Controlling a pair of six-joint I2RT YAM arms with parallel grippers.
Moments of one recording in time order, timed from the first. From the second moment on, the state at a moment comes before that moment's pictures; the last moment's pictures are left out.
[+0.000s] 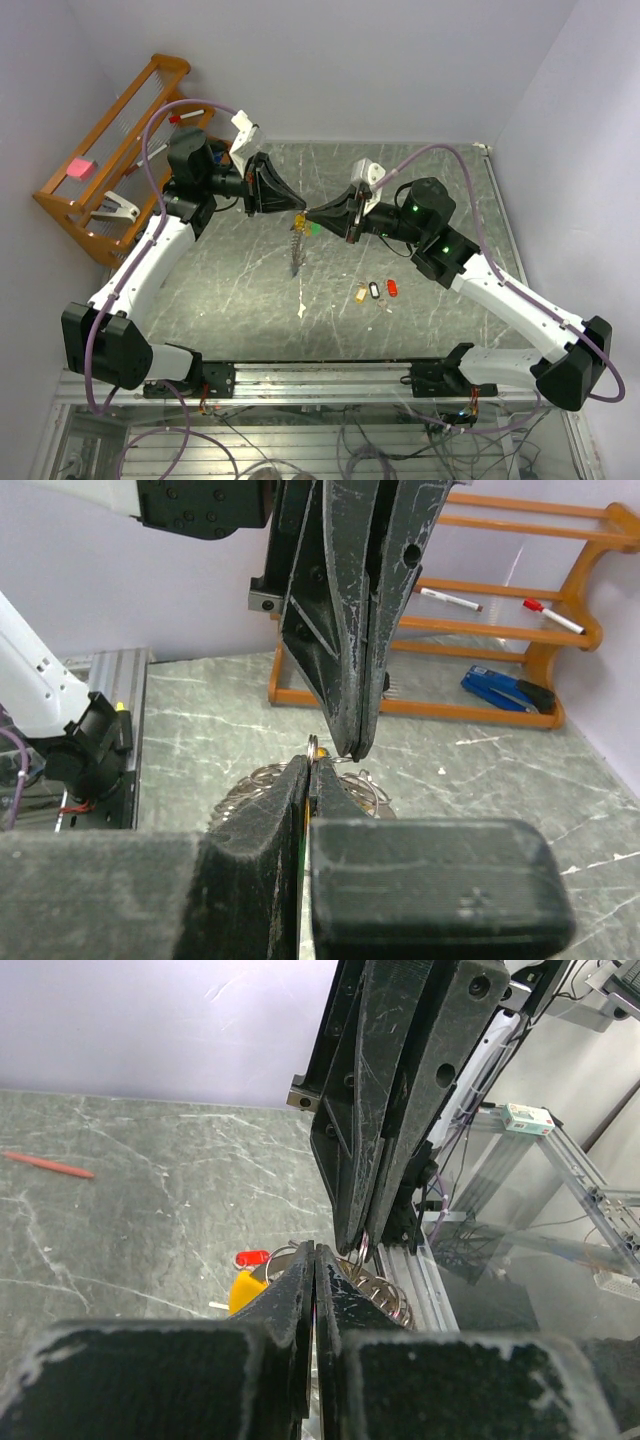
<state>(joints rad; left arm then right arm) -0.31 1.34 1.21 0.21 1.41 -0.25 0.76 1.18 1.09 0.17 -0.57 -0.05</state>
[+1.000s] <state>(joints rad) -0.31 1.33 1.22 0.32 1.27 -0.43 0.80 1.16 1.01 0.42 -0.42 -0.04</state>
